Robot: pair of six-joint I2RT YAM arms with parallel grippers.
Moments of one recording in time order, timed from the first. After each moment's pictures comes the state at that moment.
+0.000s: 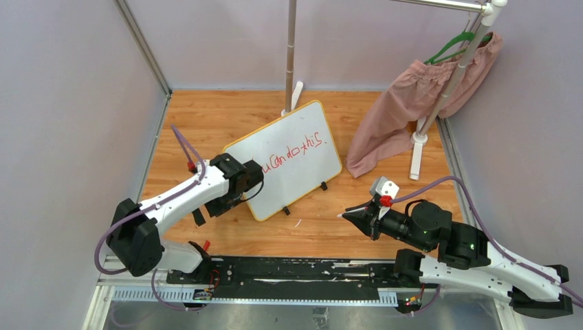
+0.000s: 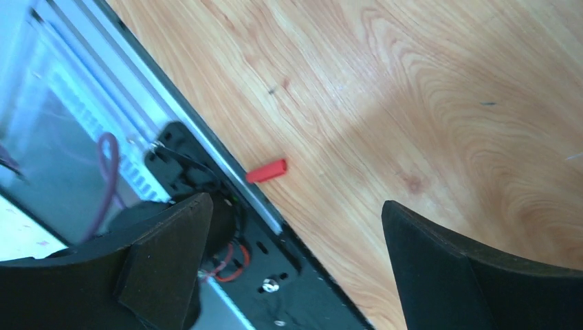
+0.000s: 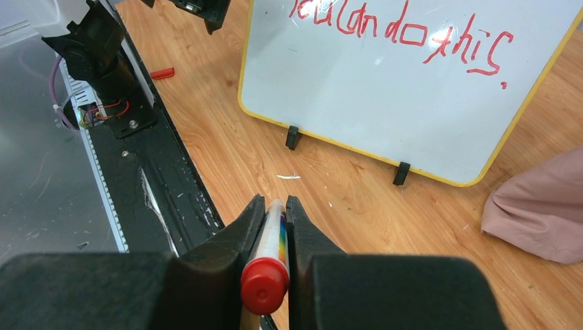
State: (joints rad) left arm -0.71 1.34 1.00 -1.55 -0.60 -1.58; right arm 1.25 0.38 0.74 -0.56 0.21 0.08
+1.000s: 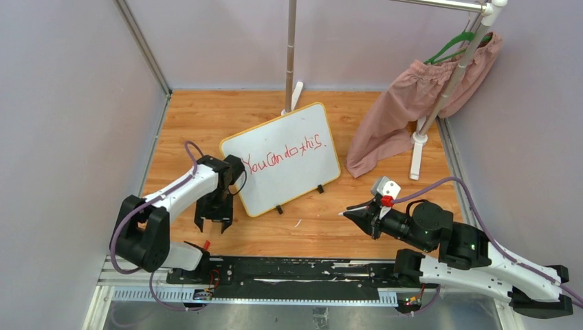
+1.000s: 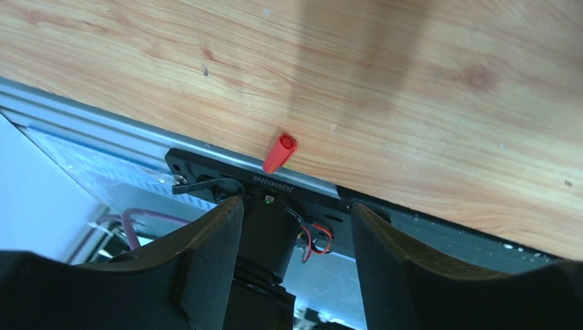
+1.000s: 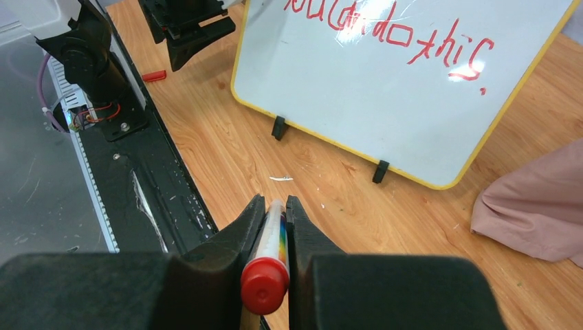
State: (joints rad) left arm -0.44 1.37 0.85 -1.27 -0.23 -0.54; right arm 1.25 0.38 0.74 -0.56 0.23 0.06
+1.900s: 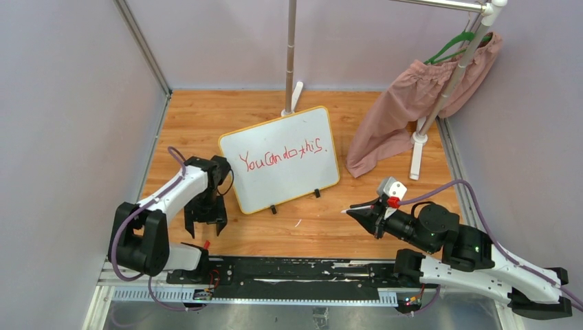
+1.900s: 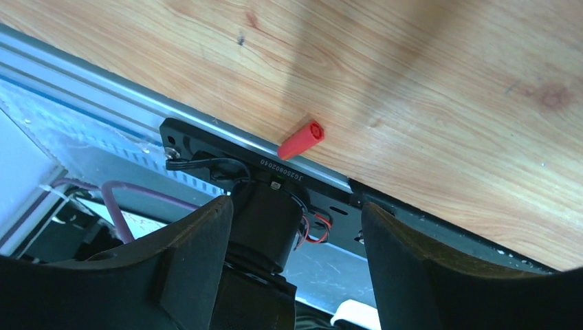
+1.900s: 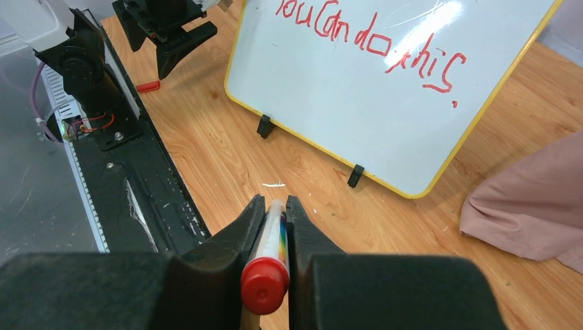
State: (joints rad) left arm -0.28 1.34 0.81 -1.30 -0.21 -0.58; right arm 1.25 0.34 0.73 -0.55 0.25 0.05
